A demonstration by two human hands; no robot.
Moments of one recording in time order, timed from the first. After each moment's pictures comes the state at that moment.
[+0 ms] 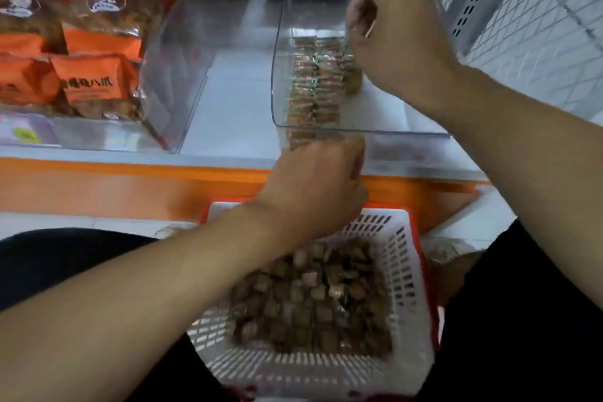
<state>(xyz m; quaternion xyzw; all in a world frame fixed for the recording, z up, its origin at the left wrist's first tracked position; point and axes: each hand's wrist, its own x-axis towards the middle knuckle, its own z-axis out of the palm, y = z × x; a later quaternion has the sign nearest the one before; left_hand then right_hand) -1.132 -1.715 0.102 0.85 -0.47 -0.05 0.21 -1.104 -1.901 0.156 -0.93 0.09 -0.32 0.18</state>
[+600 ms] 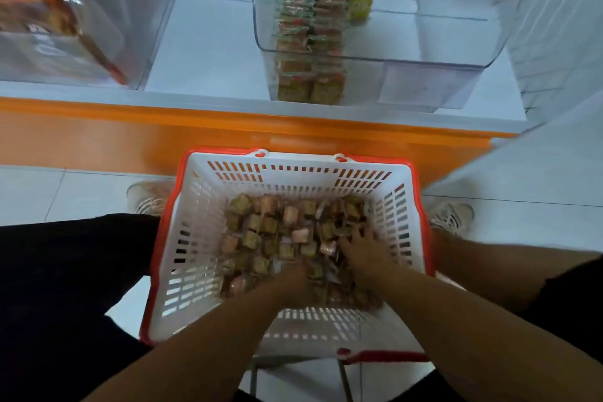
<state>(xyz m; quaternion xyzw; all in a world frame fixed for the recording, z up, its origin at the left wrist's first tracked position) -1.228 -1.647 -0.211 0.73 -0.33 -0.57 0.17 -1.295 -1.821 -0.182 -0.90 0.14 0.40 0.08</state>
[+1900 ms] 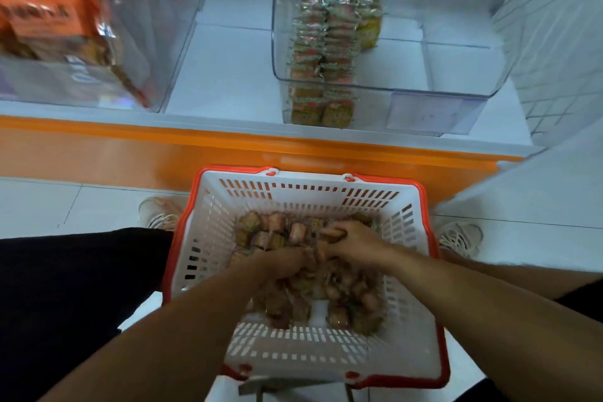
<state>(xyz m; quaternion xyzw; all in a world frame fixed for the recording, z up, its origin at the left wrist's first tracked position) -1.160 -1.662 -0.157 0.70 -0.06 -0.65 0.29 -1.239 -1.828 -0.141 -0.80 0.26 0.26 0.47</state>
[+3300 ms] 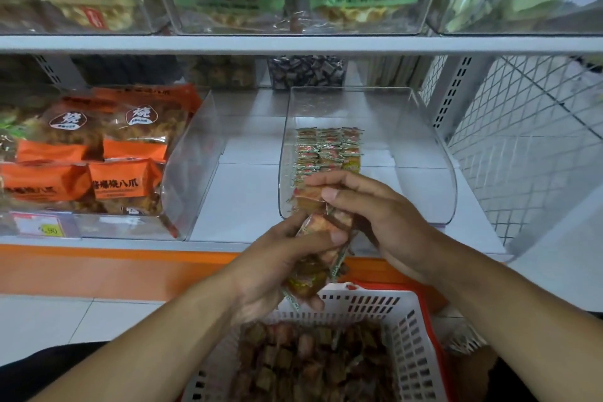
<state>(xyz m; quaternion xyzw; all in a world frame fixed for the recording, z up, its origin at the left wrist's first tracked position) -1.099 -1.686 0.123 0.55 -0.14 -0.51 0.65 -1.166 -1.848 0.137 -0.67 0.10 -0.03 0.73</state>
